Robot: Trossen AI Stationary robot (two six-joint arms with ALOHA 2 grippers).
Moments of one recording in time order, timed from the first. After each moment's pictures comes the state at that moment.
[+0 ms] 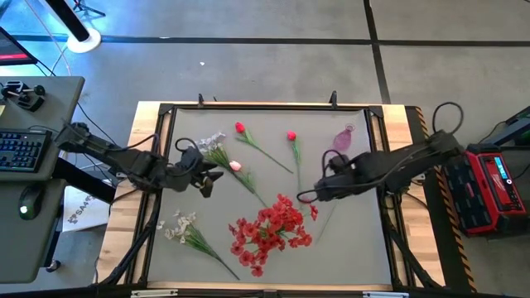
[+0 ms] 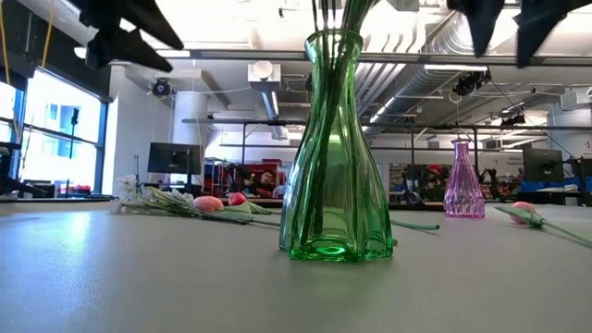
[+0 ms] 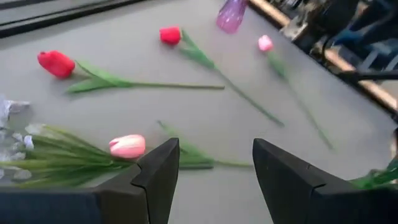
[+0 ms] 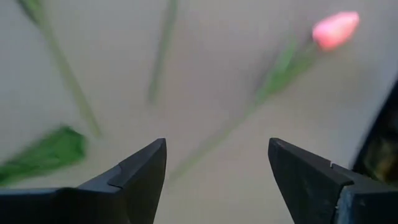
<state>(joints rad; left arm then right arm) -0.37 0.94 0.77 -0.58 -0.66 -0.92 0.33 1.46 1.40 -1.46 0.13 1.58</state>
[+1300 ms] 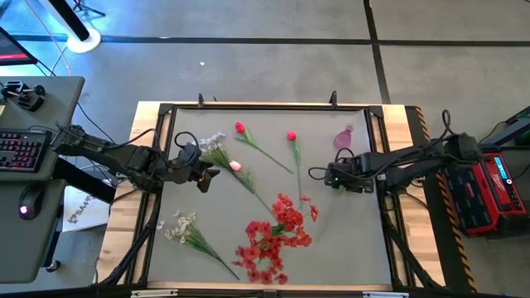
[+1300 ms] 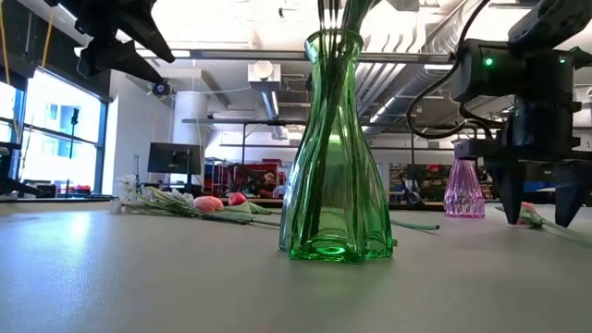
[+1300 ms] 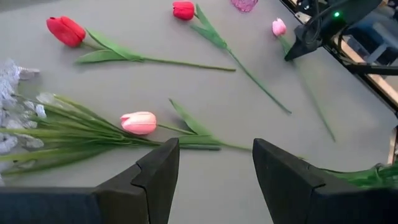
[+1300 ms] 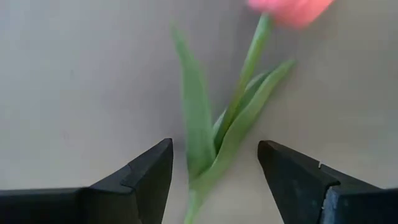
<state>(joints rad) -0.29 0.90 0.77 -0.66 -0.54 -0.98 -0.03 1.23 0.51 -0.75 0.01 1.69</state>
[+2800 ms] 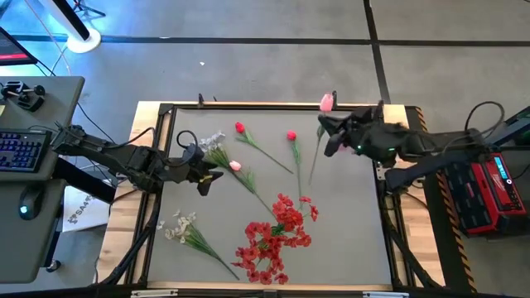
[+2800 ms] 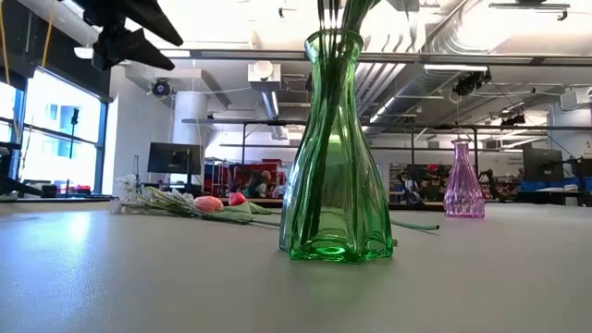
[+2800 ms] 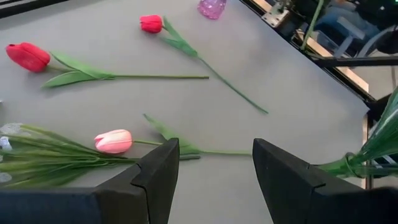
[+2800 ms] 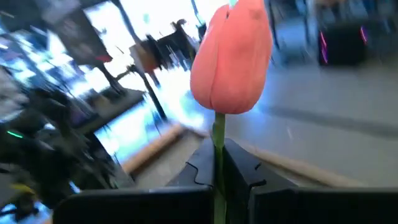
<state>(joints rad) -0.29 0.90 0.77 -0.55 -0.50 -0.84 0.19 1.06 1.21 -0.31 0.84 0.44</state>
